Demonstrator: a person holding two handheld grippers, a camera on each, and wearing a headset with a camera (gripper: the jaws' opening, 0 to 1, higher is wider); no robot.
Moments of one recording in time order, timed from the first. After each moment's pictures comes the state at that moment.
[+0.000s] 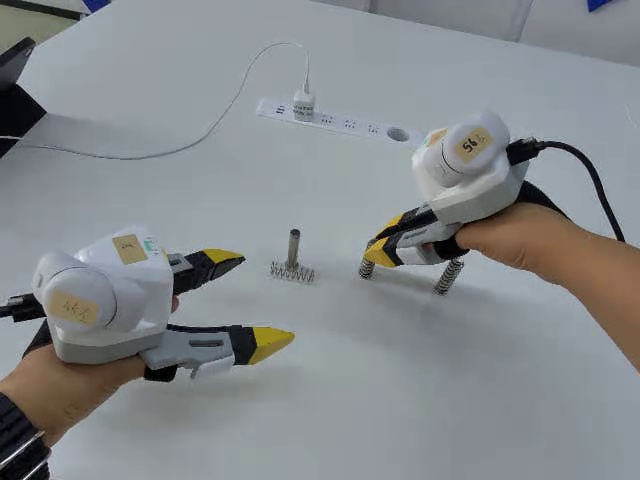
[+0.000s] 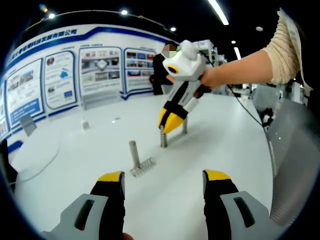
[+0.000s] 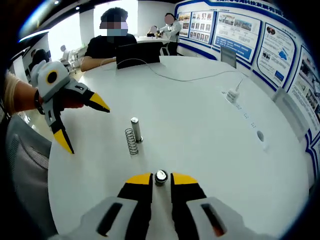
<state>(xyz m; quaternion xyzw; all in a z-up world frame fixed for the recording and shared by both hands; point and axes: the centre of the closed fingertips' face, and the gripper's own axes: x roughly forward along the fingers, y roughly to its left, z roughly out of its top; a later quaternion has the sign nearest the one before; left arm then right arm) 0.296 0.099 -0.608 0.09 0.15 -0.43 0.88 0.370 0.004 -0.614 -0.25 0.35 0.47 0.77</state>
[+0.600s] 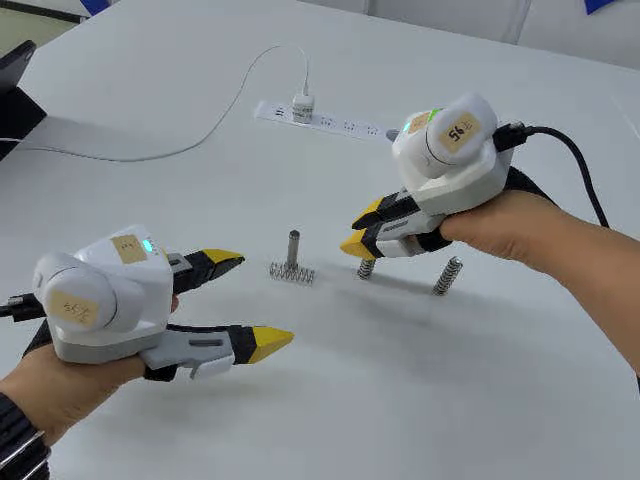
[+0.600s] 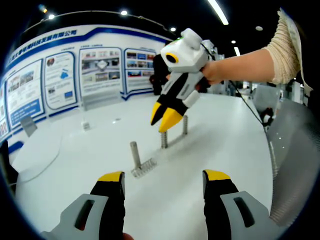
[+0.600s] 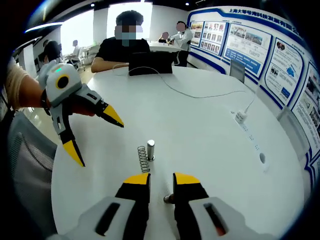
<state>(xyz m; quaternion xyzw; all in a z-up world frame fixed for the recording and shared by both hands) 0.297 0.100 -0.606 0.09 0.15 -0.43 0.89 0.367 0.041 -0.595 -0.27 0.30 0.50 0.76</state>
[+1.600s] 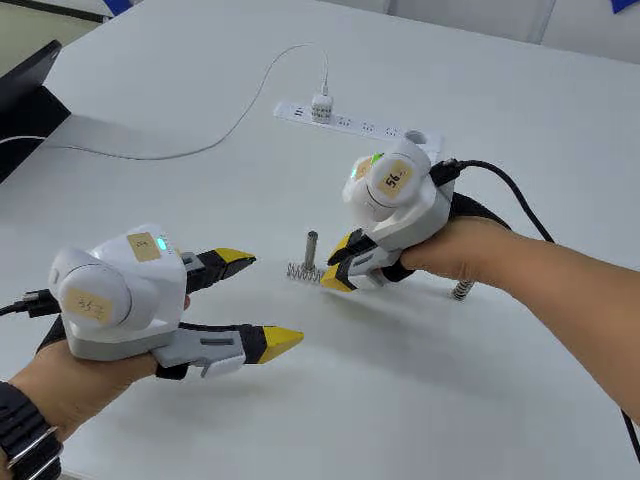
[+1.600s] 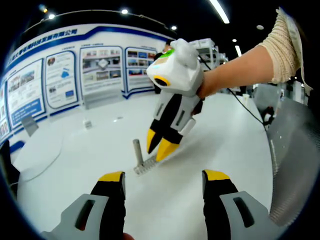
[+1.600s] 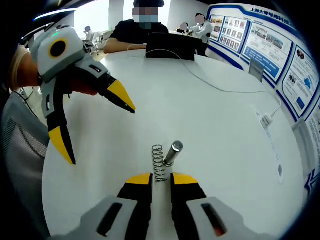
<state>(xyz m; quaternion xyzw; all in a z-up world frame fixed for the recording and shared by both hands) 0.297 0.107 -0.608 0.09 0.15 -0.43 0.89 0.358 0.075 -0.650 -0.32 0.32 0.54 0.71</state>
